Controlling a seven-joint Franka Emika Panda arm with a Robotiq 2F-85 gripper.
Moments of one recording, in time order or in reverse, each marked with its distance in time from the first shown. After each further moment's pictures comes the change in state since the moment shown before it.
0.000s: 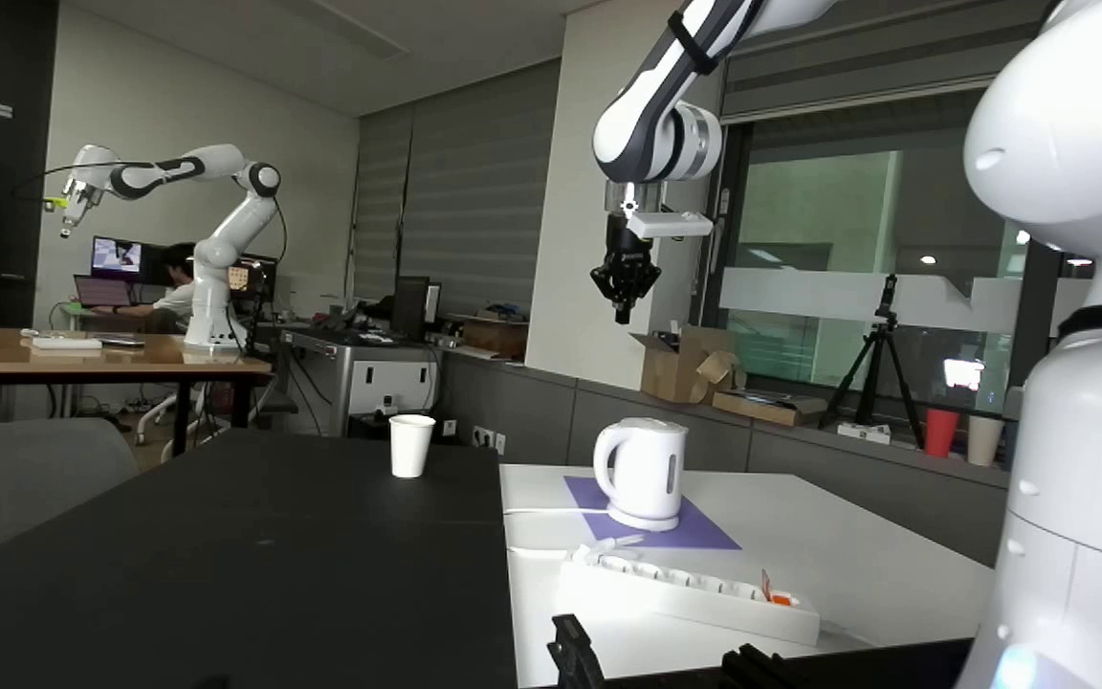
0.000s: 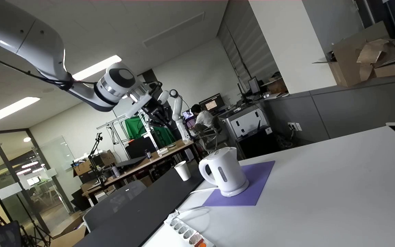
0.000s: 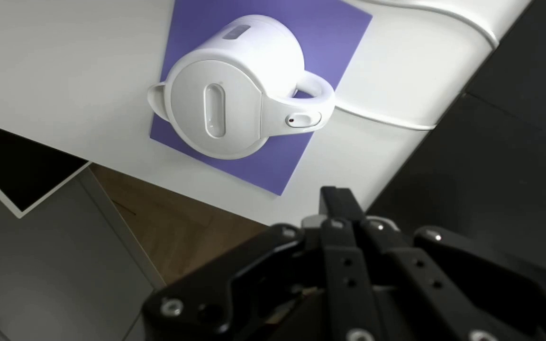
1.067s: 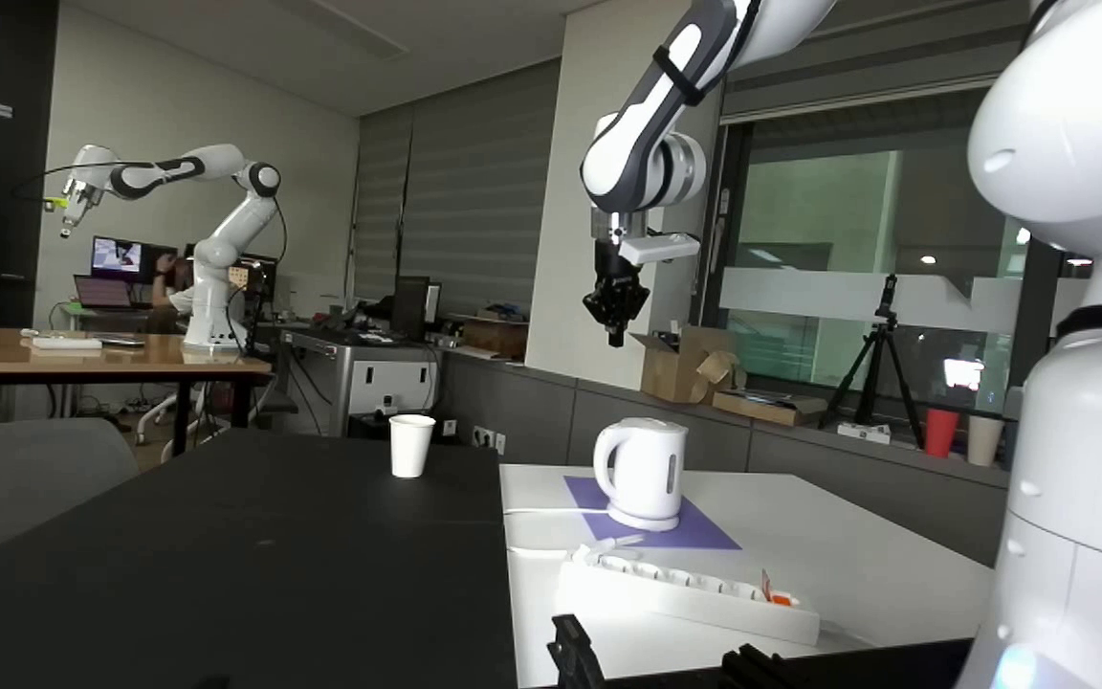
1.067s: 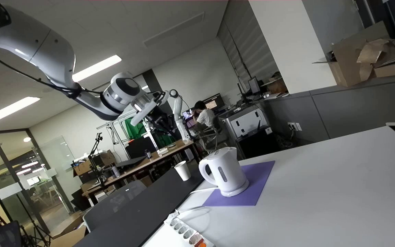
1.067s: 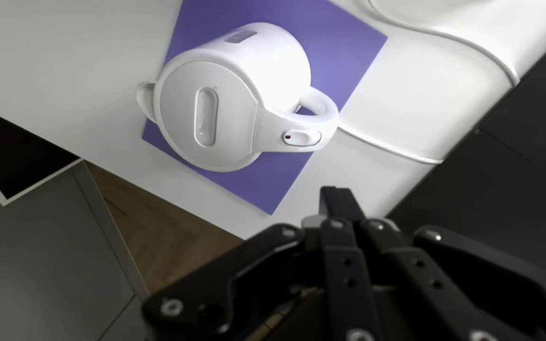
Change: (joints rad) arm 0.024 0.089 -0.004 0.025 -0.099 0.011 0.000
